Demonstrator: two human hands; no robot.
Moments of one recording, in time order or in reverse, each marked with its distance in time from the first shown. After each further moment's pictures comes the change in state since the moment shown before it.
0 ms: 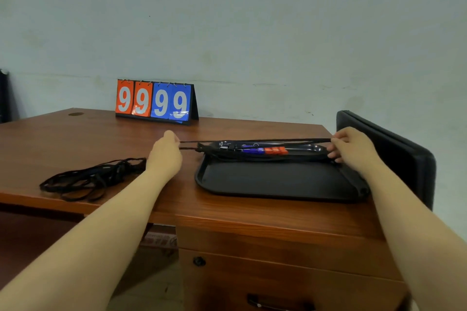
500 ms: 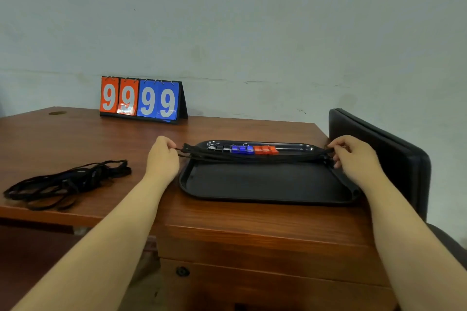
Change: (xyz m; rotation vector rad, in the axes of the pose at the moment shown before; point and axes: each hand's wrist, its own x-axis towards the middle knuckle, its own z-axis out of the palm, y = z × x) left_hand -0.001 0.013 0.034 -0.278 0.024 -0.099; right_hand -0.002 0.031 -0.006 -0.110 0.071 -0.122
